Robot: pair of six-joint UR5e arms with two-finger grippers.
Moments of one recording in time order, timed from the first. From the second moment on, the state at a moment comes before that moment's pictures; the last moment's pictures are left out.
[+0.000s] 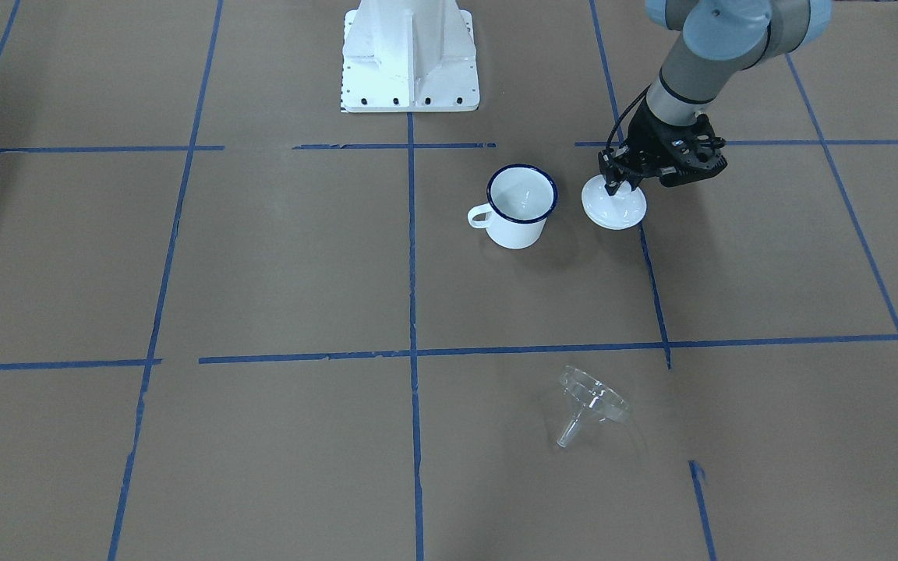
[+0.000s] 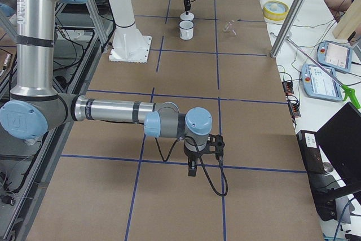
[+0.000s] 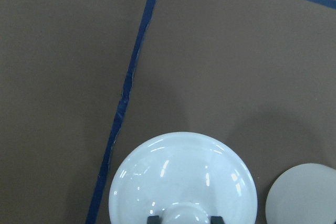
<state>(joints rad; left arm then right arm) -0.63 -1.70 -1.99 -1.76 -2.03 -1.39 1.57 -1.68 1.66 -1.57 2.29 0.01</state>
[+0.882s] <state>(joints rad) -0.59 -1.71 -1.93 -1.82 -2.03 -1.38 1.57 -1.68 1.66 -1.57 2.29 0.01</state>
